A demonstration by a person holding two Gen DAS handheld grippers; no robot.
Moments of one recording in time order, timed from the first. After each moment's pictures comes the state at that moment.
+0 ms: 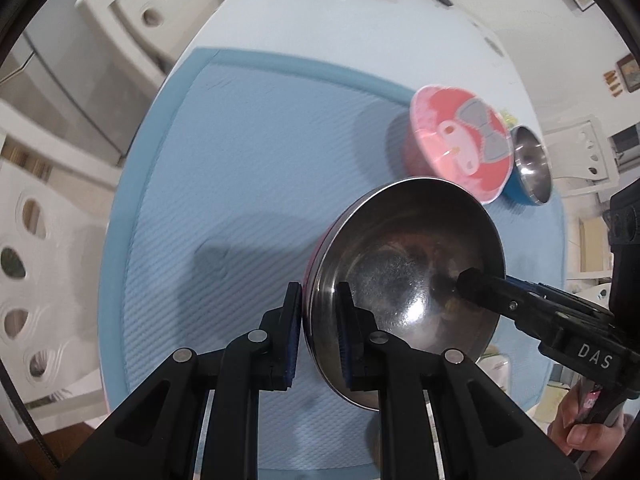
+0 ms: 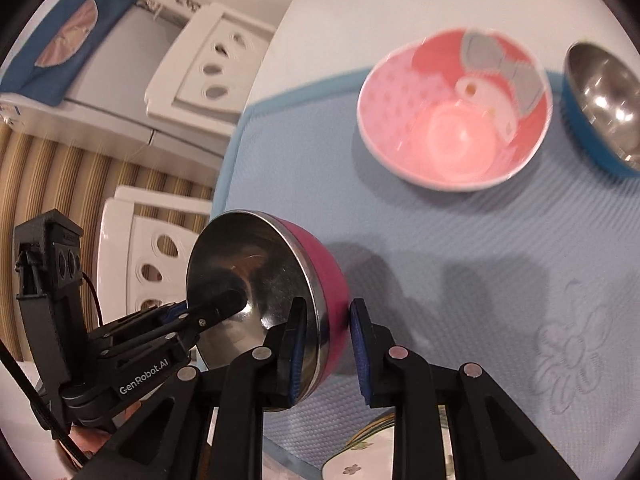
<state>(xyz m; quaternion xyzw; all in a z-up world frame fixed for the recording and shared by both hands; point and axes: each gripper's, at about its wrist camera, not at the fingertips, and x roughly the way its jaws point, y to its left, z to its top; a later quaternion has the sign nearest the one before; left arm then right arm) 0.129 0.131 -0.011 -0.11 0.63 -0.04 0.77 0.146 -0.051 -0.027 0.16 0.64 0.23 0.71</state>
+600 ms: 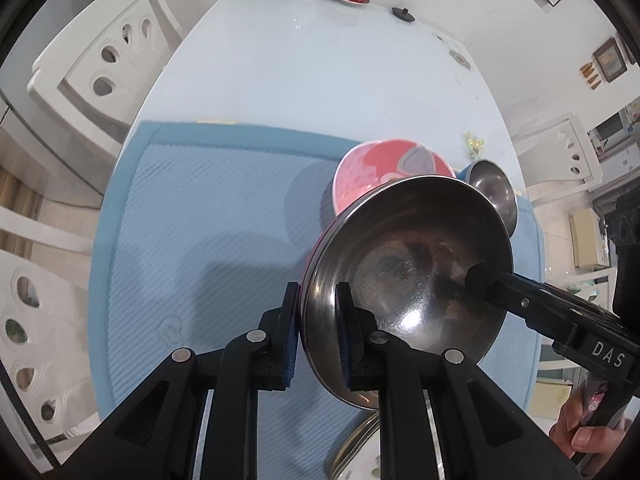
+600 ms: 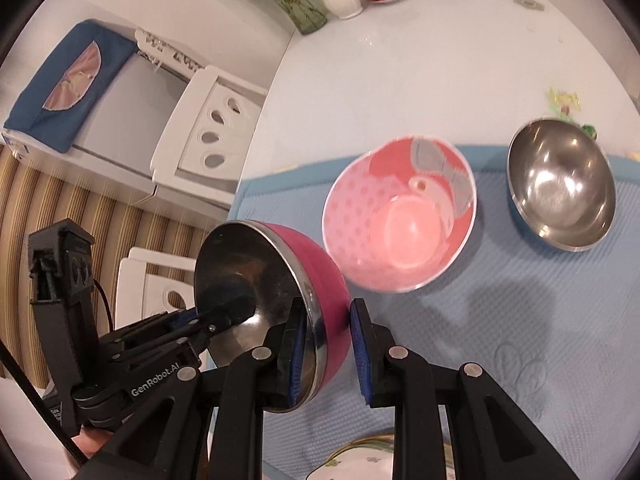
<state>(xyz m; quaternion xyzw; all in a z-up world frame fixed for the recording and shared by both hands) 0.176 0.087 0.023 -0.09 0.60 -0.07 0.79 0.192 -0.099 0.028 0.18 0.60 0.21 0.75</state>
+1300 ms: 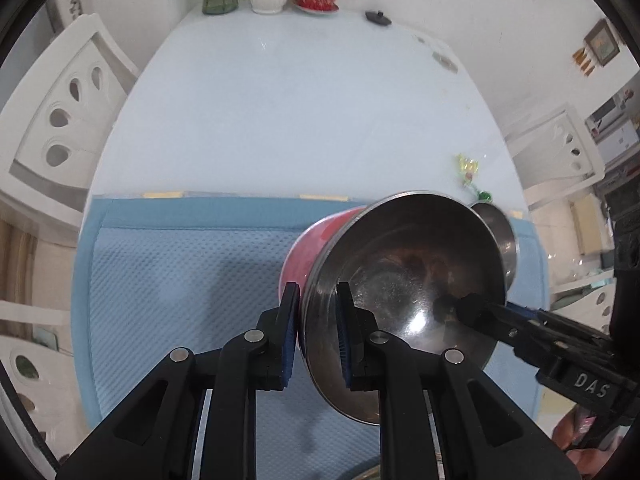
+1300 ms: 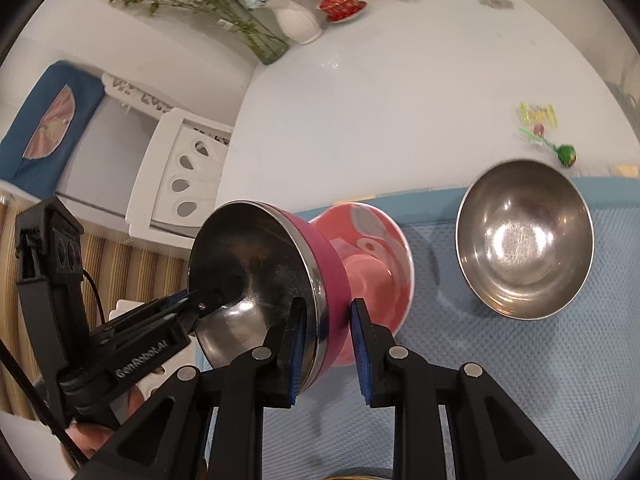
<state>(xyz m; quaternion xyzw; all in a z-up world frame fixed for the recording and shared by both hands) 0.250 0.036 0.010 -0.05 0.59 -0.09 0.80 0.244 -0.146 0.005 0.22 0.59 0.16 0.76</state>
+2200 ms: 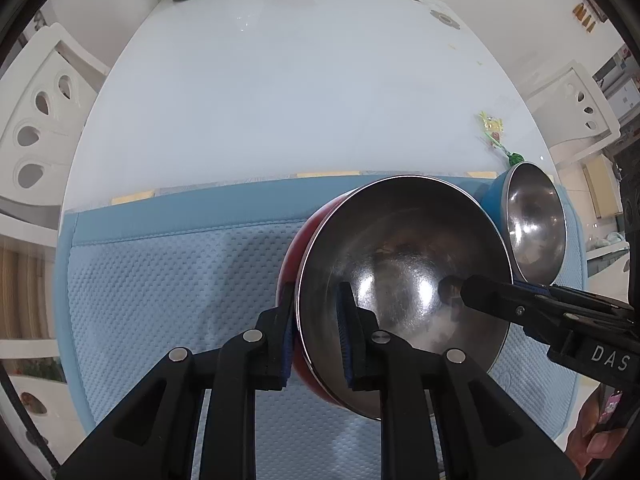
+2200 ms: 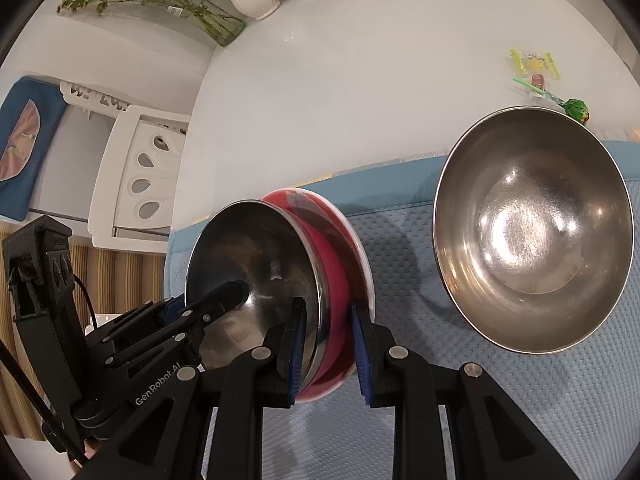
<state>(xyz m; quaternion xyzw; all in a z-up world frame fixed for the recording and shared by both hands) 0.268 0.020 -0.038 0.00 0.61 -0.10 0.78 0.266 -0.149 -0.055 0.23 0.63 0.13 0.73</state>
